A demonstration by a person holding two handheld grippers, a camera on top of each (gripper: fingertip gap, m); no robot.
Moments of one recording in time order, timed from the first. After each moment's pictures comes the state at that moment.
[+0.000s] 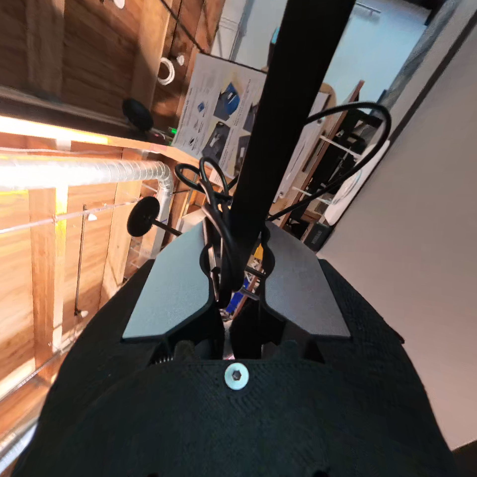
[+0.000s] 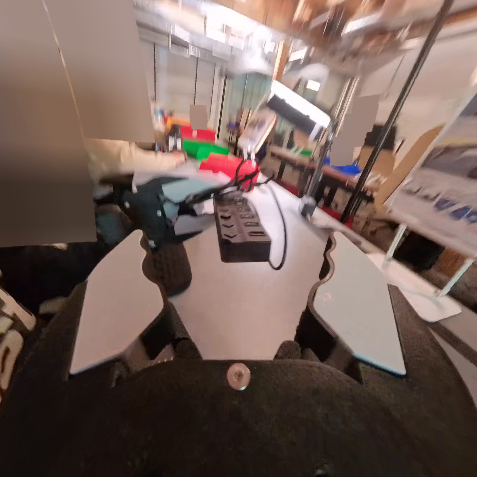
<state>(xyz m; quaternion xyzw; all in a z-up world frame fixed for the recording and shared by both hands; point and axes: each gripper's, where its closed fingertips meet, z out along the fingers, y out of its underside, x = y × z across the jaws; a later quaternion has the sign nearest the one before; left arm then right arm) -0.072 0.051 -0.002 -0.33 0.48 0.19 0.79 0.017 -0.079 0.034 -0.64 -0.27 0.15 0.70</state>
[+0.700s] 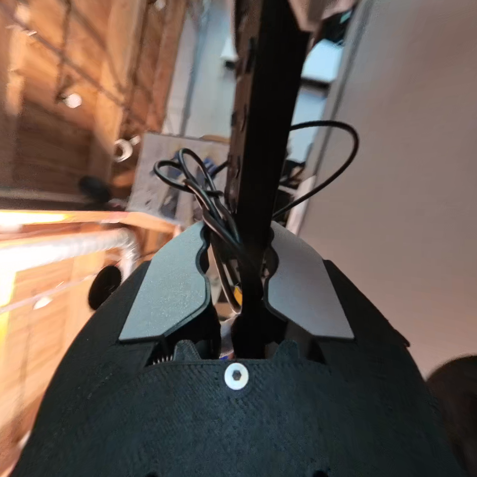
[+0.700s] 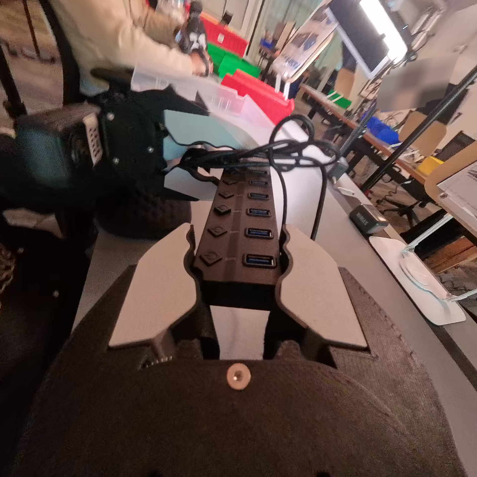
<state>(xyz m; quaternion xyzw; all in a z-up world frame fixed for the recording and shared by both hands) -0.046 0.024 -0.045 -0.22 0.60 0.13 0.75 -0.013 -0.048 -0.044 -0.68 -0.39 0.08 0.61</state>
